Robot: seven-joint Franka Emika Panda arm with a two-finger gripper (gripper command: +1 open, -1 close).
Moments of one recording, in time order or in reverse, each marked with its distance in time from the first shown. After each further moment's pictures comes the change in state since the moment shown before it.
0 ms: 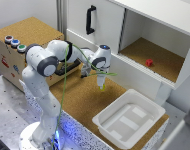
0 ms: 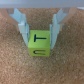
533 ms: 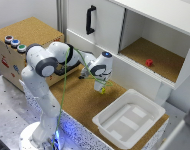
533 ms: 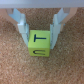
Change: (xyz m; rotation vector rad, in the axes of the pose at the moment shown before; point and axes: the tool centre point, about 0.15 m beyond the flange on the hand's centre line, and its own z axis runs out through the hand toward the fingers) arm 0.001 0.001 0.020 0.085 -0.057 0.118
